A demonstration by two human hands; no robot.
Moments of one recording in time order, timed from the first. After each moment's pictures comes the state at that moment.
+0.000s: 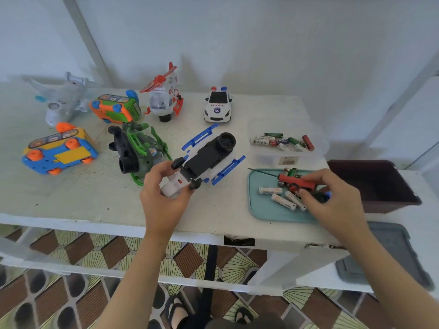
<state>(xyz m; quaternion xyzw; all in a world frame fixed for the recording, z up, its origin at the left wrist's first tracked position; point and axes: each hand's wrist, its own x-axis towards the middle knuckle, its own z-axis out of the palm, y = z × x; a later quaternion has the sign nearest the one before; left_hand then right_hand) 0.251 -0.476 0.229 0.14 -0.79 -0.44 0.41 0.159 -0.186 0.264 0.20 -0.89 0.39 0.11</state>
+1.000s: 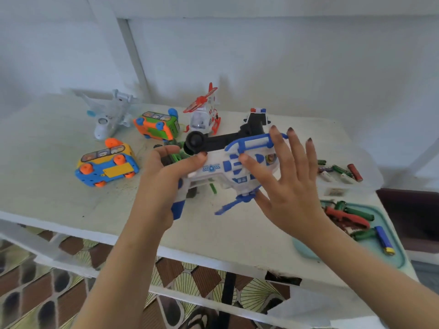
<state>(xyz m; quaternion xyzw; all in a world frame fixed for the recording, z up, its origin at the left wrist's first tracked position) 0.259 -0.511 0.367 0.30 -0.59 -0.72 0.23 0.150 -0.344 0.295 0.44 -0.78 0.18 0.40</state>
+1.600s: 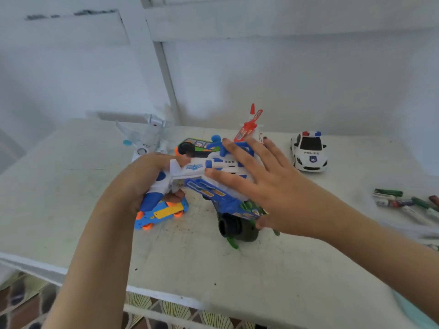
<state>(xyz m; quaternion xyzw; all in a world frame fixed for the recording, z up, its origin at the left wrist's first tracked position) 0.239 -0.710 0.400 0.32 -0.69 -0.64 0.02 0.142 -0.499 0.364 0.59 -0.79 -0.01 0.16</state>
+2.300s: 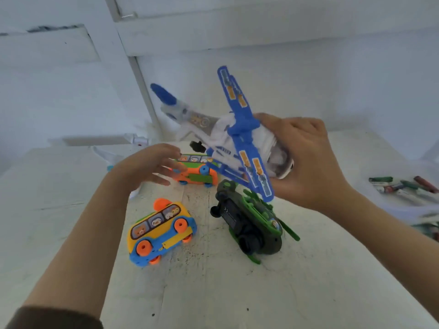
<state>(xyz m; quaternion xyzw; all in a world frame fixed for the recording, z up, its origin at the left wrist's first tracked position) 0.155 -0.812 0.382 0.21 -0.83 -0.51 -0.09 0.139 -0.531 0.388 0.42 -0.80 0.32 0.30</state>
